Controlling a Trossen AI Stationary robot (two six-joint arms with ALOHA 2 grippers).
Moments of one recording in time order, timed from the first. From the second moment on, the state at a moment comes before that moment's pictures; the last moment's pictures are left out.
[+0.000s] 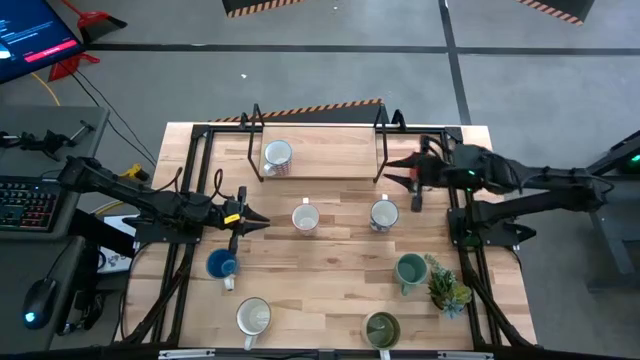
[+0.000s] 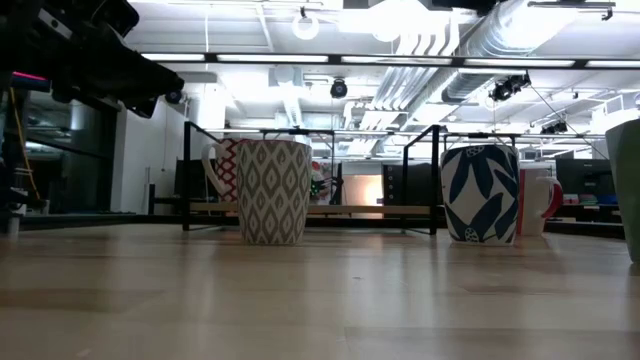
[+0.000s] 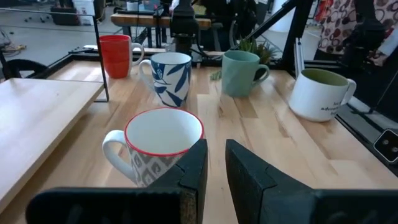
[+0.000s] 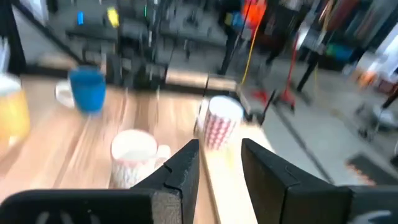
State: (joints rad) left arm -0.25 0.67 0.15 0.33 -0.20 -0.10; right arm -0.05 0.83 0.89 -0.31 0.17 -0.22
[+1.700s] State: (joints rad) left arm -0.25 0.67 0.15 0.29 -0.20 -0.18; right arm 0.15 1.31 0.82 -0.64 0.11 0.13
